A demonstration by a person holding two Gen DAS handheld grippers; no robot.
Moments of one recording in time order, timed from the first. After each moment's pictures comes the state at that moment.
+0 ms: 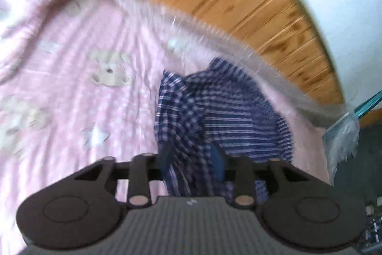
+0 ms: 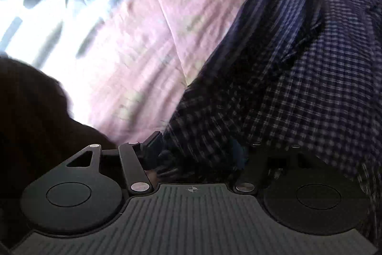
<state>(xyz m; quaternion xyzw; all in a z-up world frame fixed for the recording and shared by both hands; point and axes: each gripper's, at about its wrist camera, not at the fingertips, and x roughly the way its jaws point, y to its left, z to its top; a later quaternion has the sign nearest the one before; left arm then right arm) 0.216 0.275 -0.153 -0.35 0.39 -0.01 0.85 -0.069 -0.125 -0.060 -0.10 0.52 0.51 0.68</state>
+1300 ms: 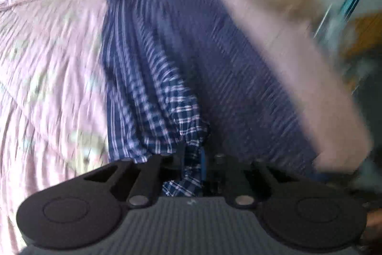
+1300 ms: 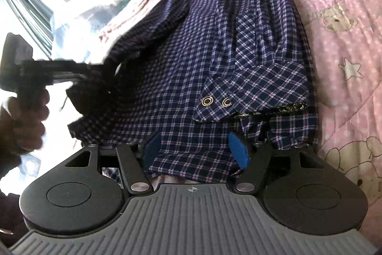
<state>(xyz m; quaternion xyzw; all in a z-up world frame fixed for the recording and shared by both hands) -0.032 -0.029 -0.164 -0.16 0.50 0.03 0.85 -0.005 -0.319 -0.141 0.06 0.49 0.45 0.75</state>
